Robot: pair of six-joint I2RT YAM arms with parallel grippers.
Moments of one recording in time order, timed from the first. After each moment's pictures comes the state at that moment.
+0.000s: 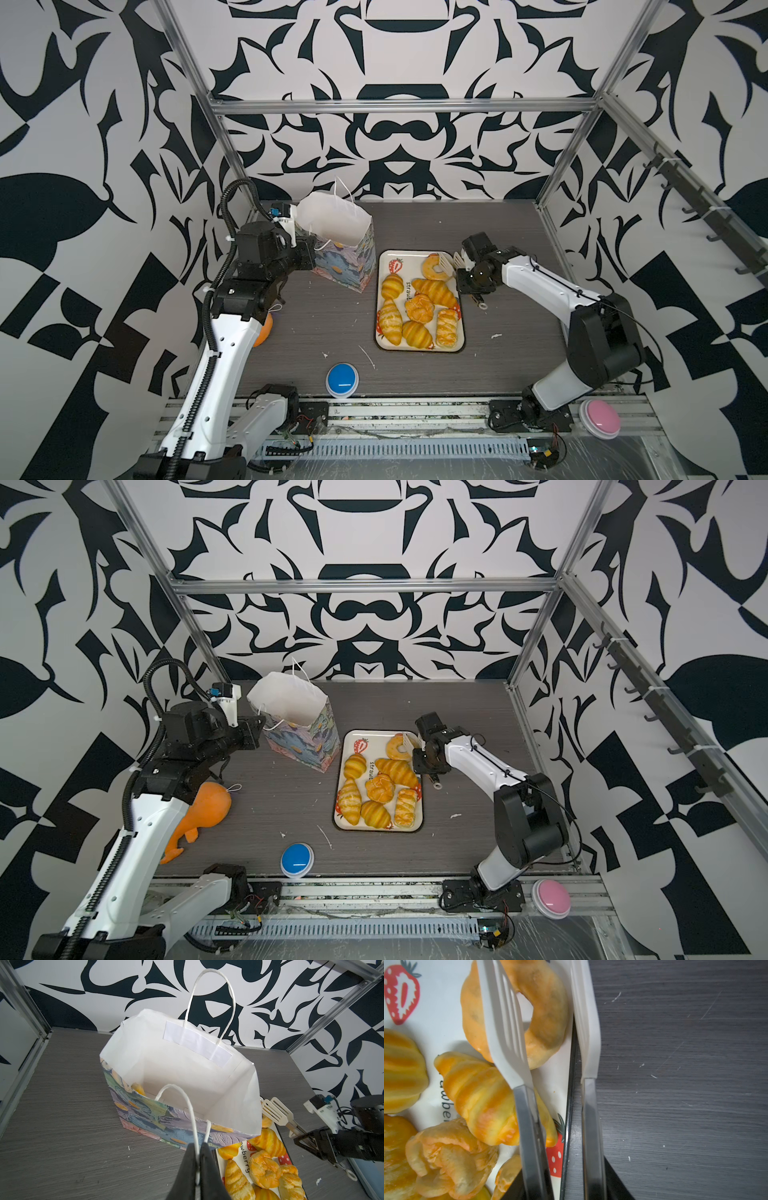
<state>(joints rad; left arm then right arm) -0.13 1.00 1.13 -0.58 0.23 -0.22 0.37 1.59 1.12 -0.78 0.00 0.36</state>
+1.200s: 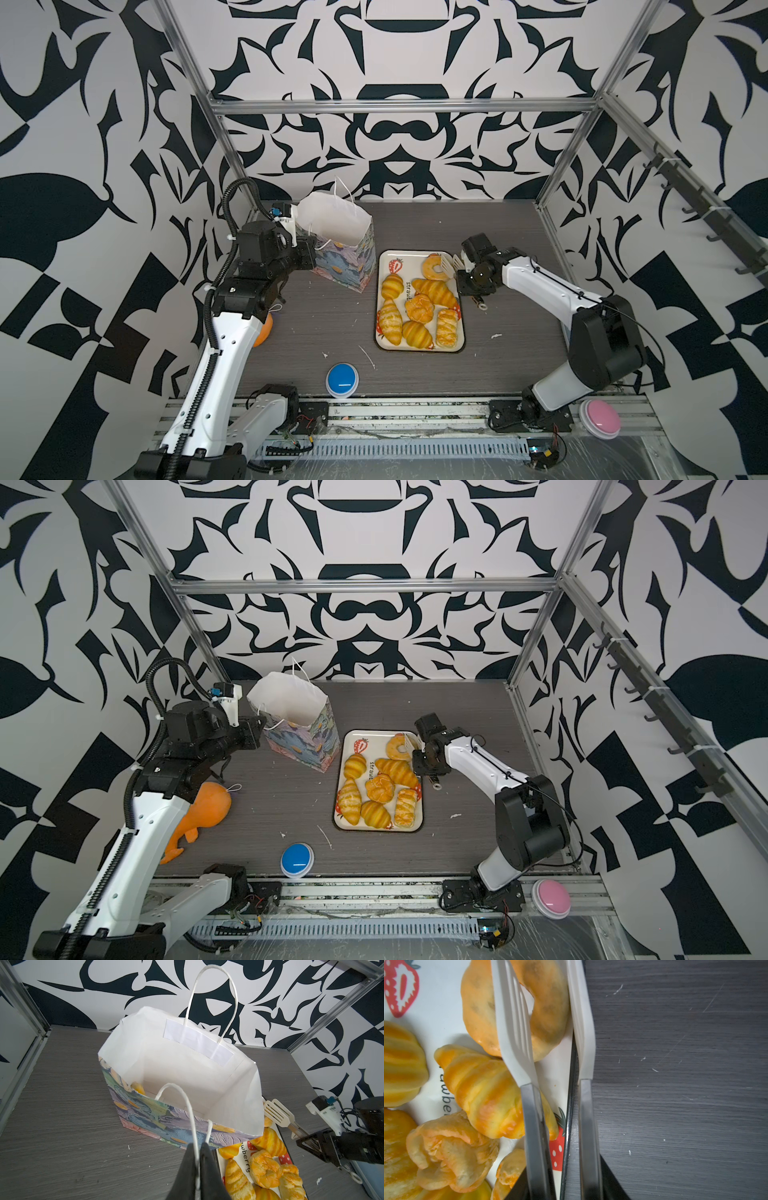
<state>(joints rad) -0.13 1.00 1.13 -0.58 0.23 -0.22 0.39 1.58 1.12 -0.79 0.00 0.36</state>
